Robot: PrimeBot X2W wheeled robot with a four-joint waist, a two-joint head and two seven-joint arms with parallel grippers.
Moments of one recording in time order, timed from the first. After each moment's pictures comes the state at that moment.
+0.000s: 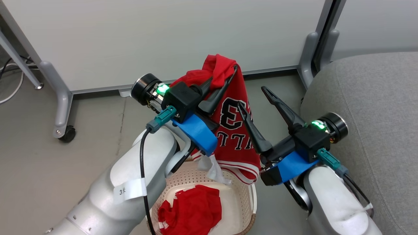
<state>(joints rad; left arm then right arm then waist) -0.79 0.16 -0.82 0.48 -0.48 -0.13 -0.26 -0.44 -0.07 0.34 0.26 0.03 0.13 -0.26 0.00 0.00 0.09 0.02</state>
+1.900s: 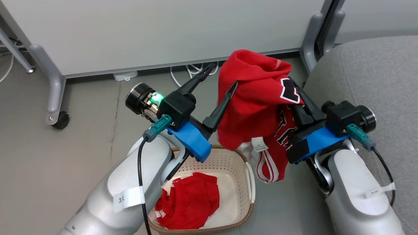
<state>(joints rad) -0.74 0.16 -0.77 0.49 -0.42 -0.13 -0.26 -0.53 -0.09 0.21 0.44 0.09 0.13 -0.26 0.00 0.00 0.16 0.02</state>
